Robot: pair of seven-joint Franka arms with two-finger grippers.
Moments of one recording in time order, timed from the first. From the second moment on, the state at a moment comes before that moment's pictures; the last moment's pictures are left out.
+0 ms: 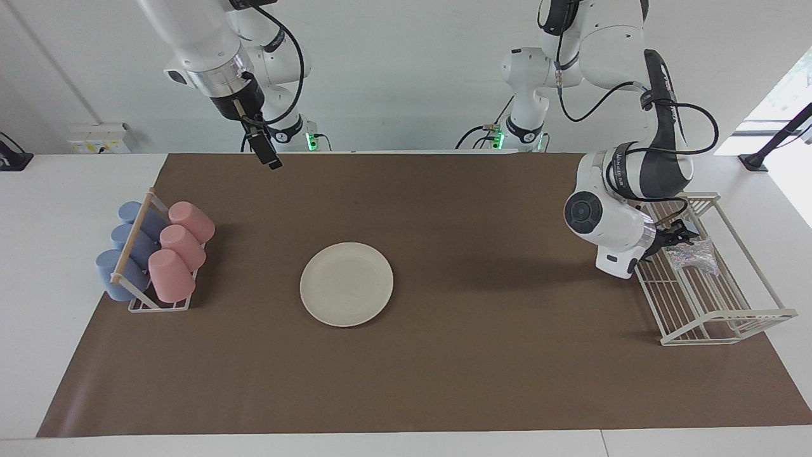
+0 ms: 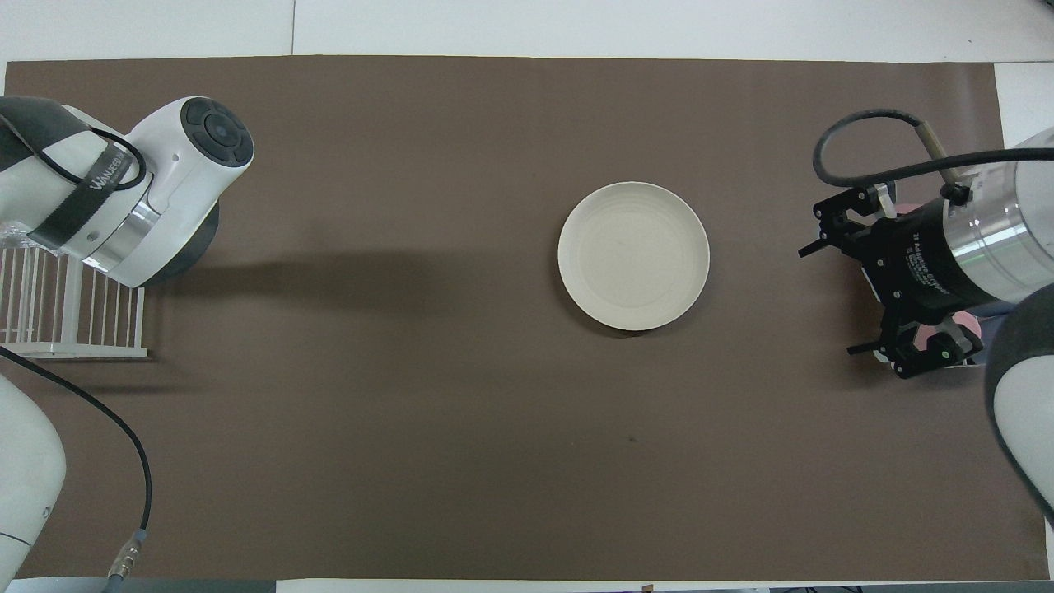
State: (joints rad) left arm -0.16 0.38 -0.03 -1.68 0.95 1.65 -0.46; right arm 0.24 -0.03 -0.06 -1.55 0.14 1.43 1.44
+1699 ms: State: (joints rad) left arm -0.07 0.23 -0.01 -1.34 -0.08 1.42 -0.31; right arm 0.30 -0.04 -0.05 -1.58 0.14 1.50 1.51
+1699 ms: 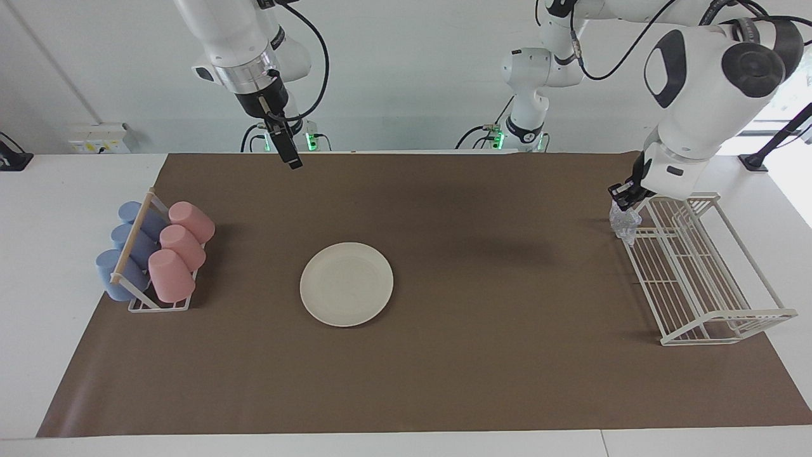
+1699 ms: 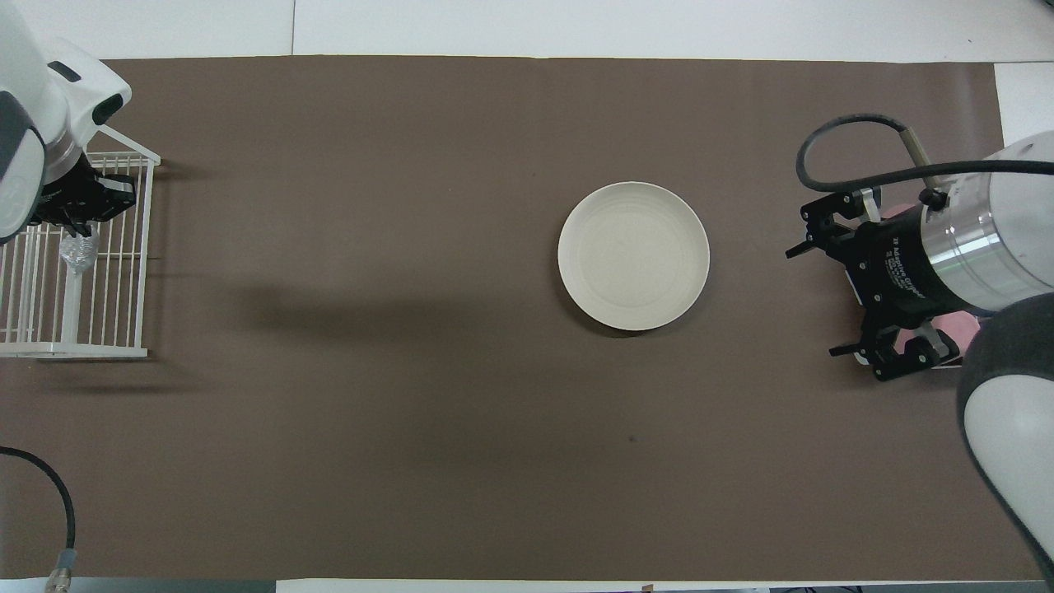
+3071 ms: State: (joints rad) left arm 0.01 -0.08 -0.03 -2.07 -1.16 1.46 0.25; right arm 0.55 0.03 0.13 -1.52 0.14 1.65 2.11
